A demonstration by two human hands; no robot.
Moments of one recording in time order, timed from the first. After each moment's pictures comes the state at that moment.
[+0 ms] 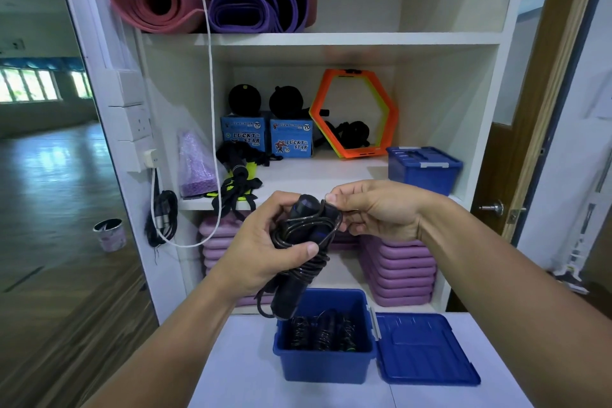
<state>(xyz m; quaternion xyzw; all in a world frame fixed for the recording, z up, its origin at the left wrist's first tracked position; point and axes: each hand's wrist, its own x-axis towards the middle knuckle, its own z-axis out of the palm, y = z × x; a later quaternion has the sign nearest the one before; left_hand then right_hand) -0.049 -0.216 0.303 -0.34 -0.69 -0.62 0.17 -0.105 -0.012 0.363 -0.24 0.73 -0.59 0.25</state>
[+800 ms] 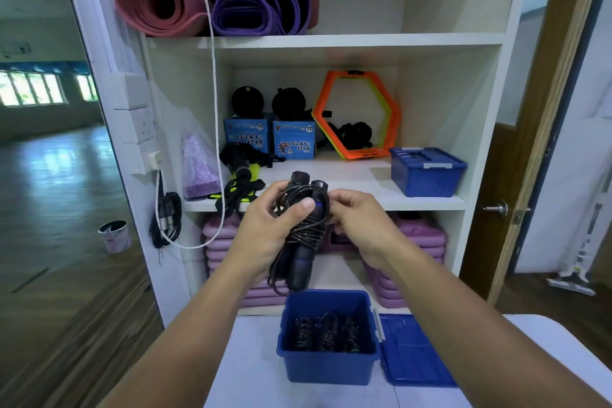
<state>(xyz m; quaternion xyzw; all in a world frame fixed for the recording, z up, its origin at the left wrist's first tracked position) -0.076 -0.211 0.305 -0.19 -0.67 -0.69 0.19 -0.109 -0.052 0.316 -0.18 0.71 -0.68 -0.02</state>
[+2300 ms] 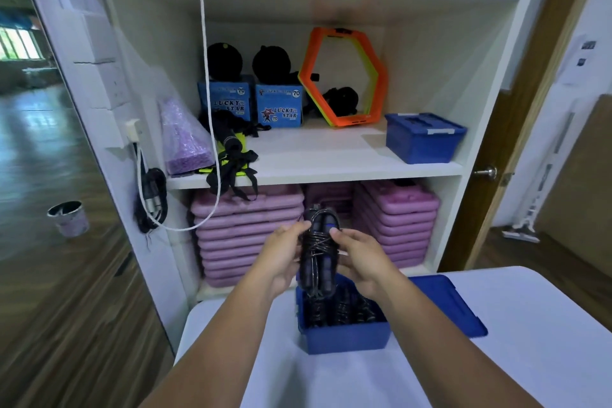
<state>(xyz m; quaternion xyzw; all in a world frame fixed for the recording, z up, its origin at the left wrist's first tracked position) -0.155 -0.273 0.198 0.06 -0.61 -0.78 -0.09 -0.150 -0.128 0.186 0.07 0.59 -0.81 0.07</state>
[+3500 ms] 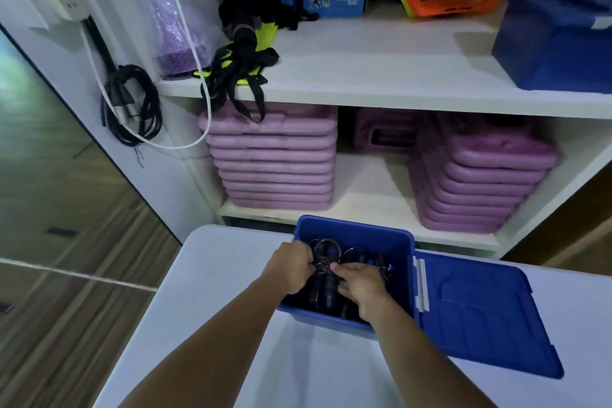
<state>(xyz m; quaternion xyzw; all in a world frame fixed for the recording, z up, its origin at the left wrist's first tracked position) -0.259 -0.223 -0.003 0.13 -0.94 -0.28 -0.17 -0.278 -0.072 -0.052 0.23 0.67 -0.66 0.26</state>
